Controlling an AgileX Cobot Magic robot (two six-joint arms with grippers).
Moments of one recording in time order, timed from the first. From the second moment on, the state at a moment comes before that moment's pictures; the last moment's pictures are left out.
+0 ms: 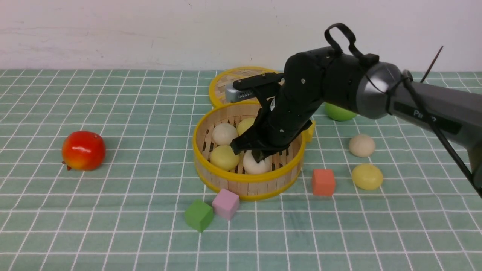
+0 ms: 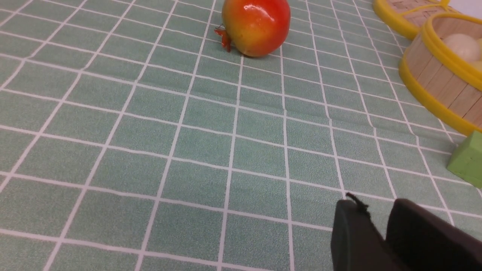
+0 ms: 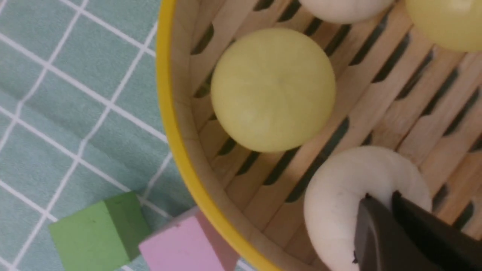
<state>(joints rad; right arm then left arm) 0.54 2.12 -1.82 0.15 0.85 0.02 -0.11 -0.01 0.03 0.21 0.35 -0.49</state>
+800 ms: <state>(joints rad) 0.44 2.00 -1.82 0.15 0.94 0.15 -0.11 -0.01 0.03 0.21 0.35 -0.49</state>
